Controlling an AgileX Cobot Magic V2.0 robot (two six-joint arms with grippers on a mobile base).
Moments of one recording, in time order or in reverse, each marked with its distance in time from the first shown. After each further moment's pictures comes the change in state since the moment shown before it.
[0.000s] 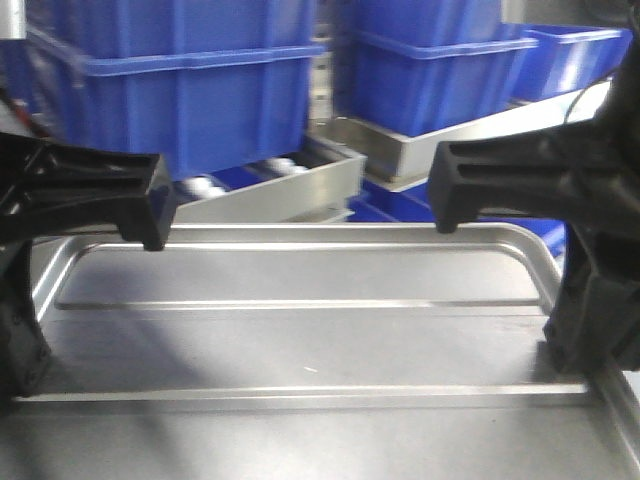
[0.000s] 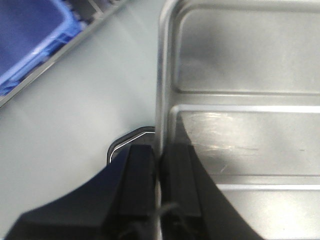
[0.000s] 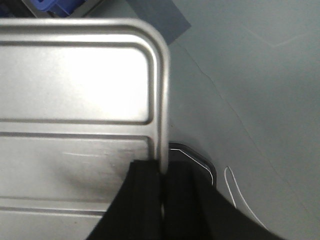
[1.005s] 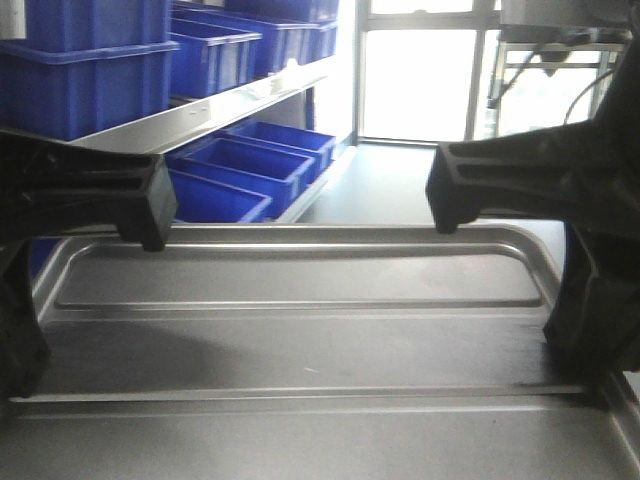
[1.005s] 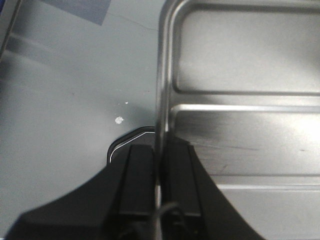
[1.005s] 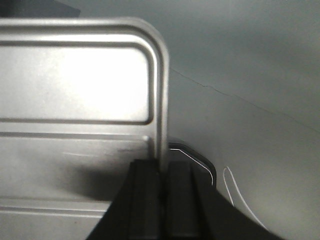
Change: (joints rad) left arm 0.000 0.000 0.000 0.000 0.000 0.000; right arm 0.000 0.000 0.000 0.000 0.000 0.000
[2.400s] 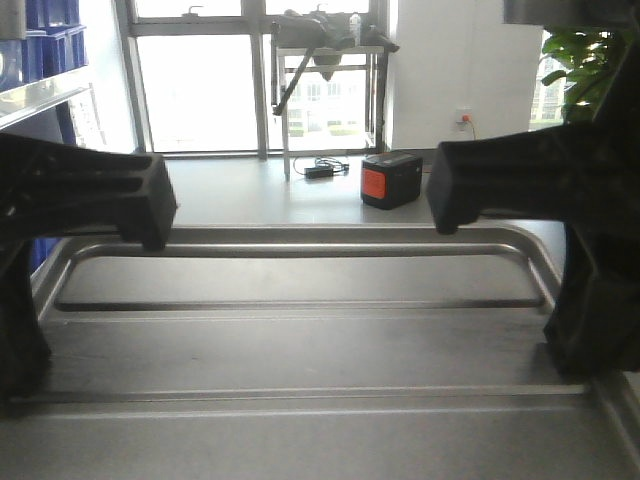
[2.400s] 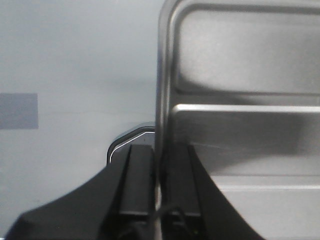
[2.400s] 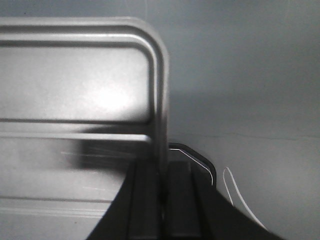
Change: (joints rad) left arm 0.000 0.000 0.000 0.000 0.000 0.000; right arm 0.000 0.000 0.000 0.000 0.000 0.000
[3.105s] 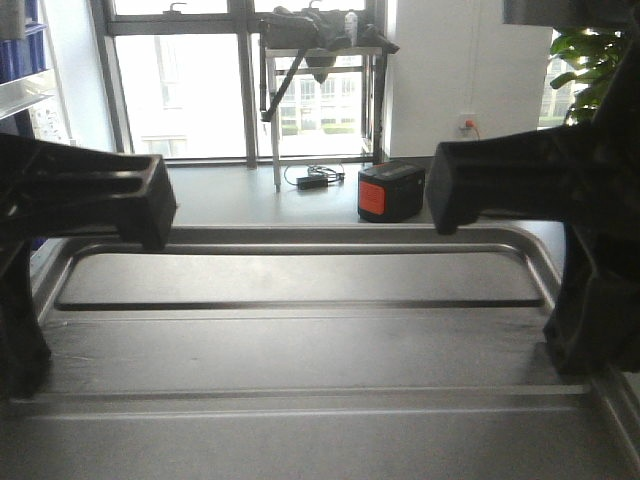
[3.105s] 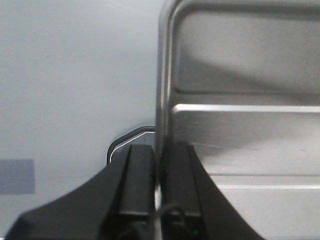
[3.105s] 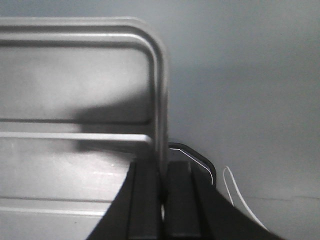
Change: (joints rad) left arm 0.000 0.000 0.000 0.002 0.000 0.000; right arm 0.000 0.000 0.000 0.000 0.000 0.000
